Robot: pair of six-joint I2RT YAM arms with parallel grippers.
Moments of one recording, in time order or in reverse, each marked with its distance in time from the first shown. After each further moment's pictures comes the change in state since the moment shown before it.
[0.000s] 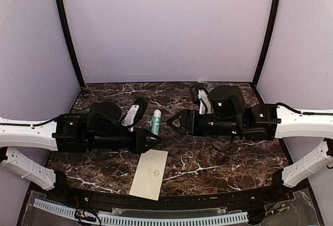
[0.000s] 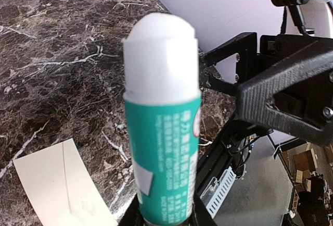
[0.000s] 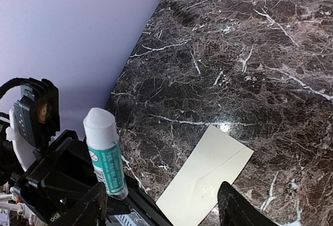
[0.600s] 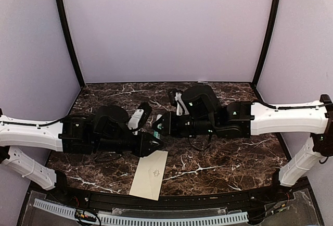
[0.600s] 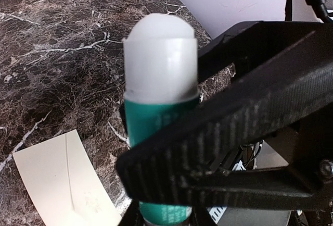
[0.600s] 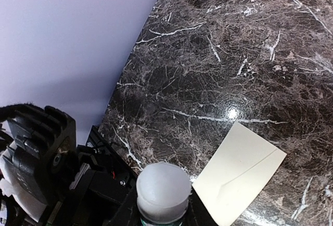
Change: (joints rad) left arm -0.003 0.058 0.002 -0.014 -0.007 -0.004; right arm 0.029 0.254 0.179 0.017 -0.053 0.045
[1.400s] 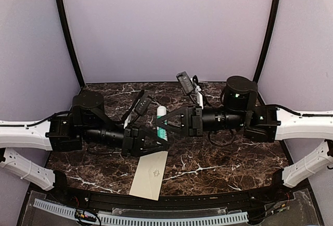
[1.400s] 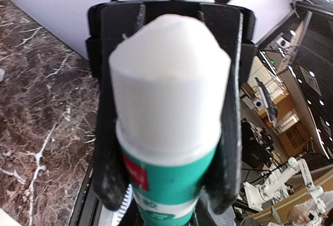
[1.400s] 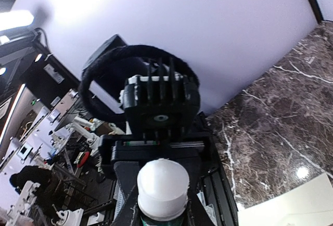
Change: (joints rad) left arm 0.005 -0.105 -0.005 0.257 0.475 0.039; right arm -0.033 -0.240 -0.204 0.424 -0.493 -0.198
